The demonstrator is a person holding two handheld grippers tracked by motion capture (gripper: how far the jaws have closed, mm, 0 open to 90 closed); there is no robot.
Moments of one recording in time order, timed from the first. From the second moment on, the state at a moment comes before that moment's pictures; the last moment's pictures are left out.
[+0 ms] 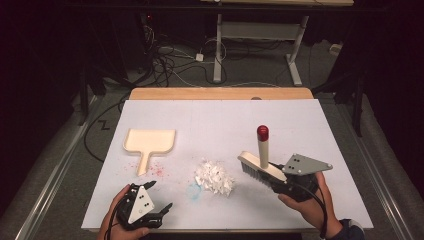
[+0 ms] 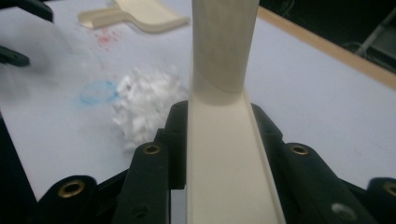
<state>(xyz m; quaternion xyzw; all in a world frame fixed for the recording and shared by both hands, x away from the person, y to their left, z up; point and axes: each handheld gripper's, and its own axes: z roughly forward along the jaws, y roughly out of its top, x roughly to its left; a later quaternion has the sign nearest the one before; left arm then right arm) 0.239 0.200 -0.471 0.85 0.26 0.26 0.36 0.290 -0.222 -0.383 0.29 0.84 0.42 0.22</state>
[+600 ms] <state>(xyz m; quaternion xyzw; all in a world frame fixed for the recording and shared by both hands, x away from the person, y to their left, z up) 0.240 0.195 -0.473 0.86 0.26 0.27 0.35 0.295 -0.274 -0.409 0.31 0.87 0.39 0.04</state>
